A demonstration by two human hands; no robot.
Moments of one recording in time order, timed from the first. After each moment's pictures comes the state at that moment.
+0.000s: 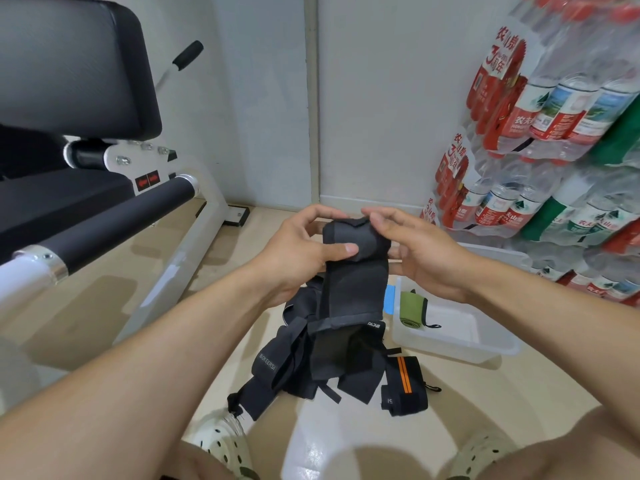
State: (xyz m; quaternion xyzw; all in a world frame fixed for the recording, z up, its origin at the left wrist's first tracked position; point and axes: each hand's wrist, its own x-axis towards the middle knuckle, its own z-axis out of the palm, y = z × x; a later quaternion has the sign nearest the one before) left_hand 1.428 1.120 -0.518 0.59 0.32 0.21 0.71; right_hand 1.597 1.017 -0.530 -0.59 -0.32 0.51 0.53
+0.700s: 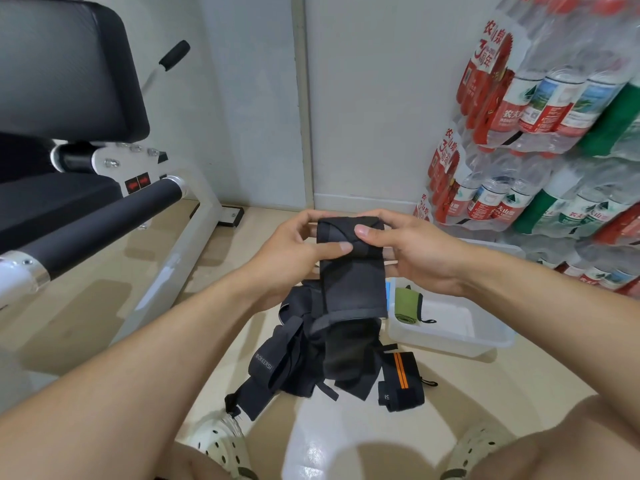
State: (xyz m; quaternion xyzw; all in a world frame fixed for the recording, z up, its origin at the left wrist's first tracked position) left_hand 1.428 1.119 -0.523 0.61 0.32 0.18 0.71; right_hand 1.598 1.013 -0.521 -0.61 -0.32 0.53 0.50
